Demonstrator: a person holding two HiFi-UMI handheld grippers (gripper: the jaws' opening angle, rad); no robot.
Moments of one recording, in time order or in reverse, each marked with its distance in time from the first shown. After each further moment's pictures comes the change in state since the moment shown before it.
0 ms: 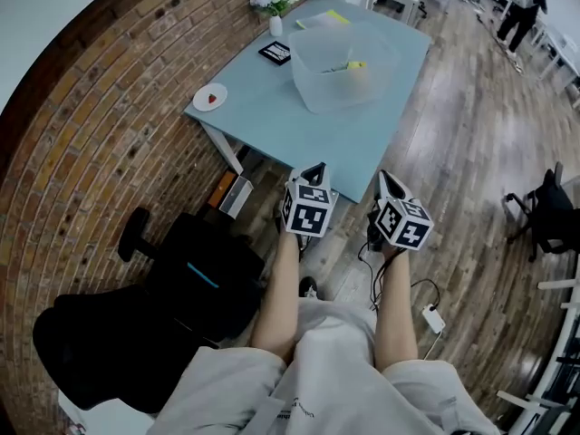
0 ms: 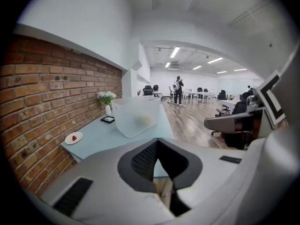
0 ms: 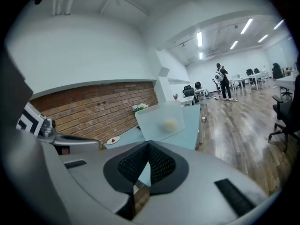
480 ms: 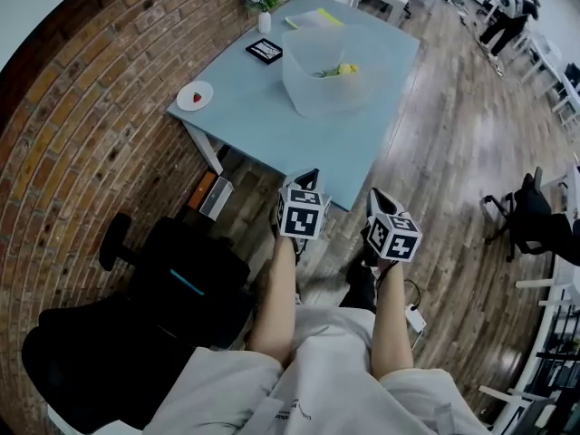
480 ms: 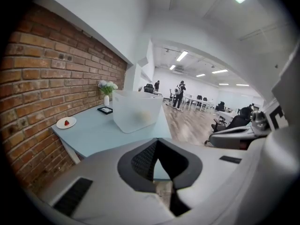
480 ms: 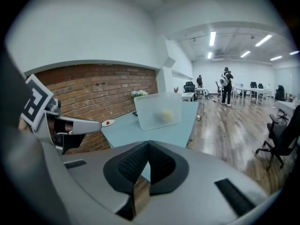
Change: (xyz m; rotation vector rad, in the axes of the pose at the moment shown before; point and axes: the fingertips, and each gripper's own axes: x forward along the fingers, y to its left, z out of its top) left arm 0.026 0.020 -0.011 -0.155 -0.010 -0.070; right arm 0.011 -0.002 -0.030 -0.147 0.151 -0.078
